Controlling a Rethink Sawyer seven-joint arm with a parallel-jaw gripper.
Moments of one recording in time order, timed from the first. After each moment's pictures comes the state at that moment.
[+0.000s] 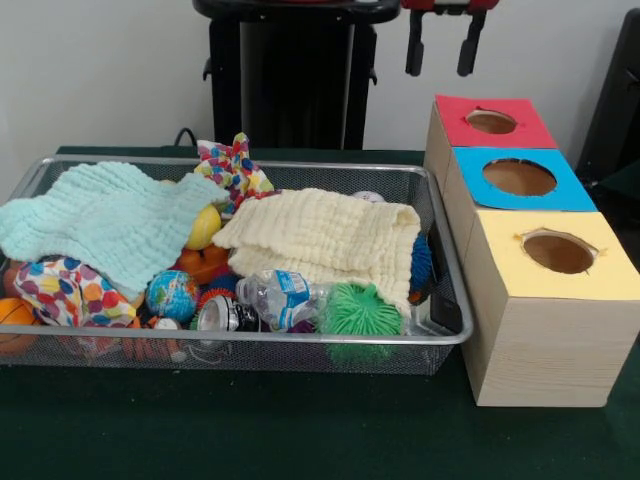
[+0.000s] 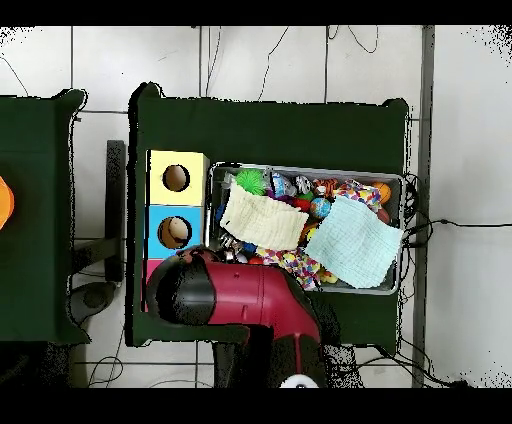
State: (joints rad) arm -0.08 -0.97 -0.01 1.92 0.00 0.58 1.57
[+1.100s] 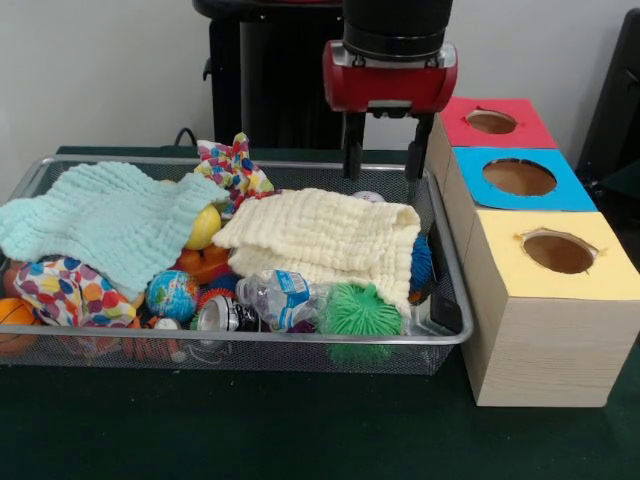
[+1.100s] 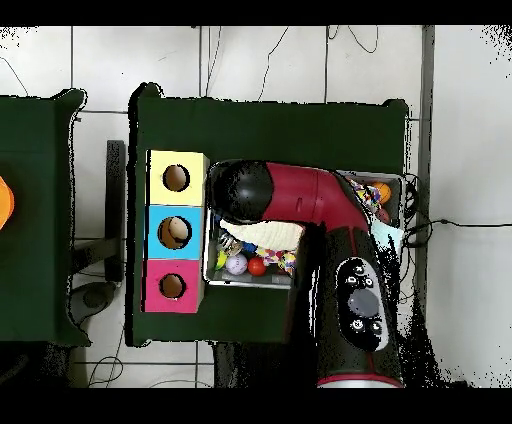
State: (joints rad) arm -0.23 -0.70 0.07 1.47 -0.08 0.77 1.57
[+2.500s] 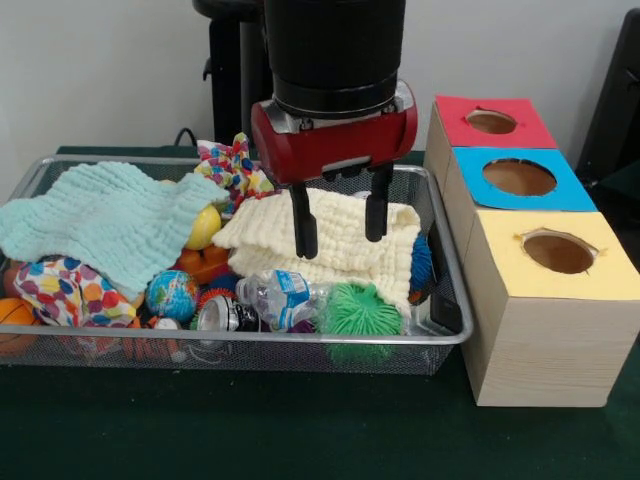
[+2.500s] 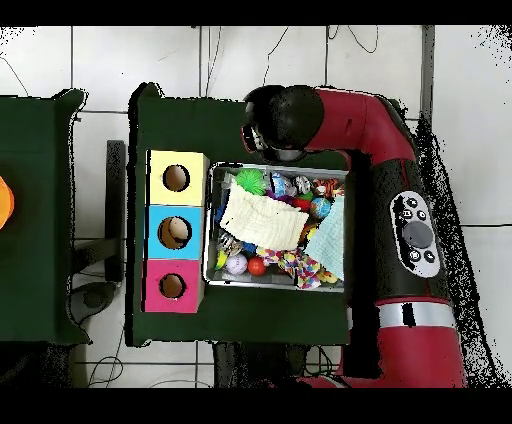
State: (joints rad) arm -0.42 -0.54 0.37 1.10 -0.28 1.04 1.29
